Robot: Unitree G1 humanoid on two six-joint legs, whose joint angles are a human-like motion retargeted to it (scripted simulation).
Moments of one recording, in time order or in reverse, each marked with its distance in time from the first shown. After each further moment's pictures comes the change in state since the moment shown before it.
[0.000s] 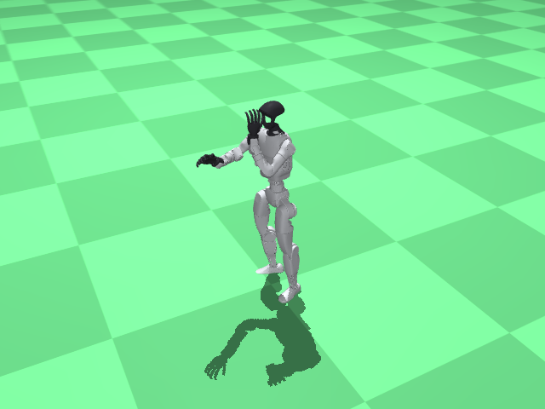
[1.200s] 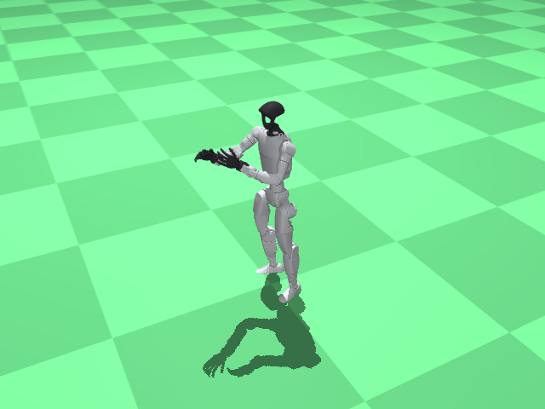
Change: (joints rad) left arm 0.426 -0.042 -0.175 0.393 -0.423 0.077 -0.199; right arm -0.010 -0.023 -0.003 -0.068 0.063 0.024 -0.070; waist -0.033 -0.021 0.014; left_leg 0.007 -0.005 0.013 -0.002 -0.001 0.016; right_leg -0.004 -0.006 0.010 0.006 -0.002 0.005
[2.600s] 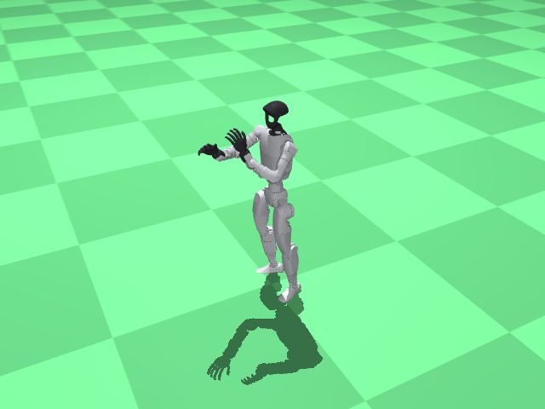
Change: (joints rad) left arm -0.127 0.104 0.117 -0.123 0.500 -0.045 0.035; right arm 0.003 0.032 -0.031 0.001 -0.090 -0.054 0.044; waist 0.037 -0.022 -0.045; left_leg 0.041 0.005 0.038 0.015 -0.030 0.006; right_leg 0.022 0.004 0.041 0.004 -0.017 0.004
